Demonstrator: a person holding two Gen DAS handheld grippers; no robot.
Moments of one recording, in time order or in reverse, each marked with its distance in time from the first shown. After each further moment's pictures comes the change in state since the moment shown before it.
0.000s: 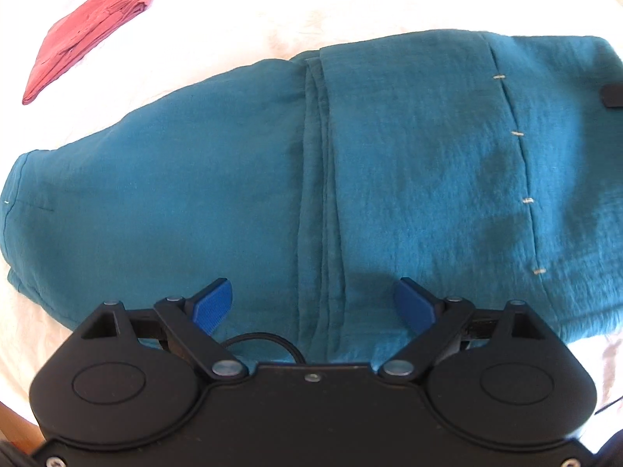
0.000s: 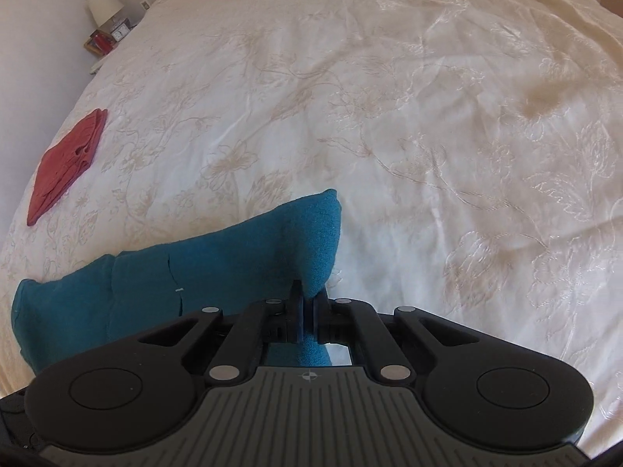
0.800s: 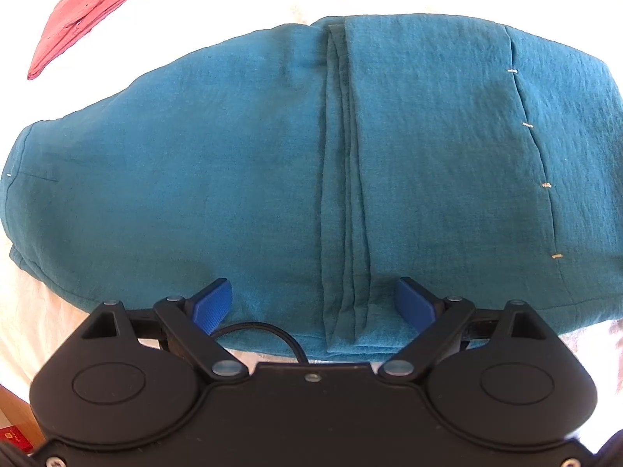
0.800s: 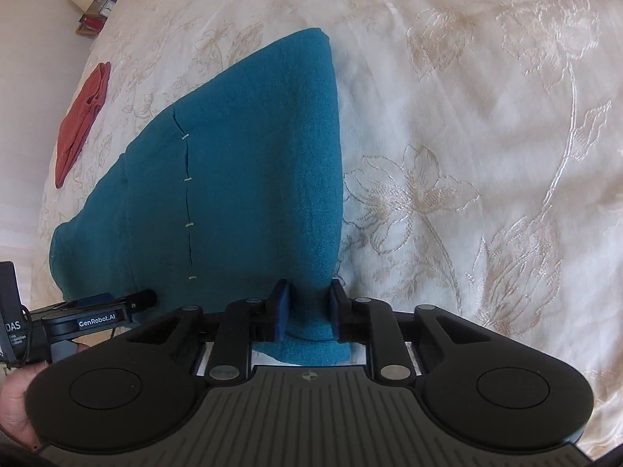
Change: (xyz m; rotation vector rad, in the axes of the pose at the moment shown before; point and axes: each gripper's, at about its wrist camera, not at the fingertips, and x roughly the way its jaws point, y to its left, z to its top) left arm 0.013 0.006 0.008 -0.026 0.066 0.022; right arm -0.023 -0.032 -0.104 0.141 0.218 0.131
